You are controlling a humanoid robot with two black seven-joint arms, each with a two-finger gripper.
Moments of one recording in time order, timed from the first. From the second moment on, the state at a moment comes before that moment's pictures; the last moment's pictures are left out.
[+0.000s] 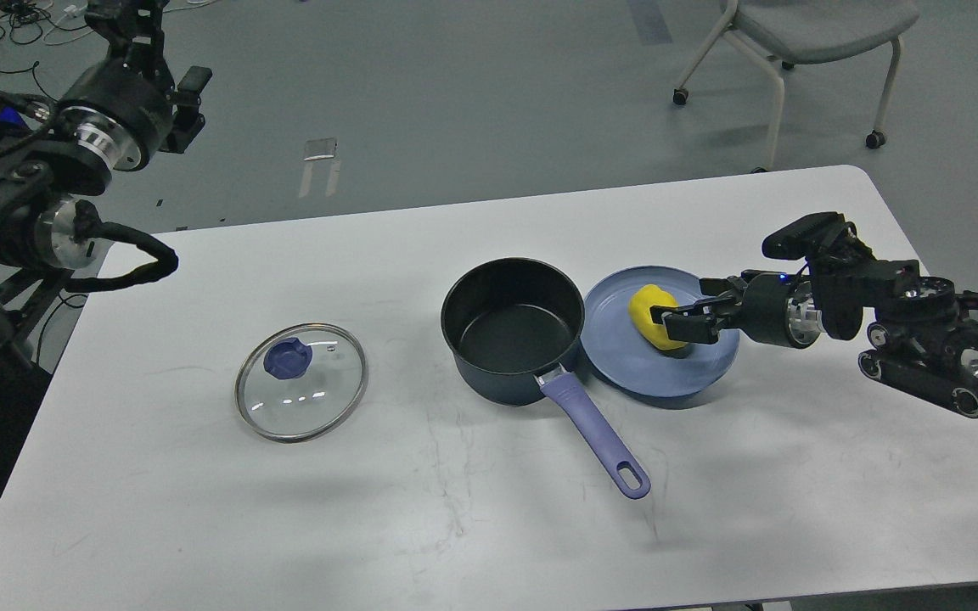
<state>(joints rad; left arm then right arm) -1.11 0.62 -0.40 -0.91 0.22 0.02 -0.23 0.91 -0.48 -0.01 0.87 -1.53 0.00 0.35</state>
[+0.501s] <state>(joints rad) -1.09 0.65 -0.39 -0.91 0.22 0.02 -0.26 0.91 -0.37 -0.05 0.77 -1.53 0.00 0.35</state>
